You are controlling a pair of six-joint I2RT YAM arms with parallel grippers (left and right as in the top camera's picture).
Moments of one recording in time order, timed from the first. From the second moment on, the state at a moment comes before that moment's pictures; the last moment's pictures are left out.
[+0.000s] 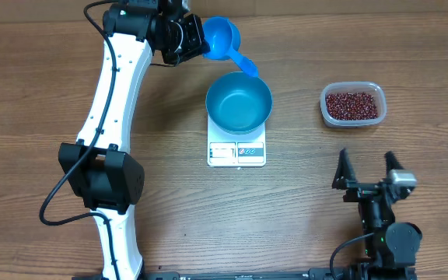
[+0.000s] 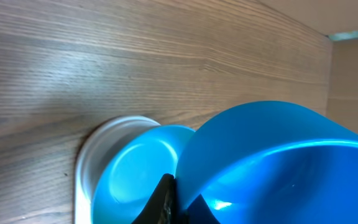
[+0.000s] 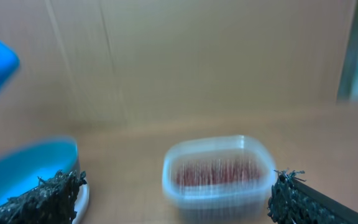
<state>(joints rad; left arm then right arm) -0.19 2.17 2.27 -1.11 0.50 -0.50 -0.03 0.01 0.02 0.05 -0.03 0.13</state>
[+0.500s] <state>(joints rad) -0.19 2.17 2.27 -1.10 0.53 -0.55 -0.03 0.04 0.15 0.01 -0.01 0.27</state>
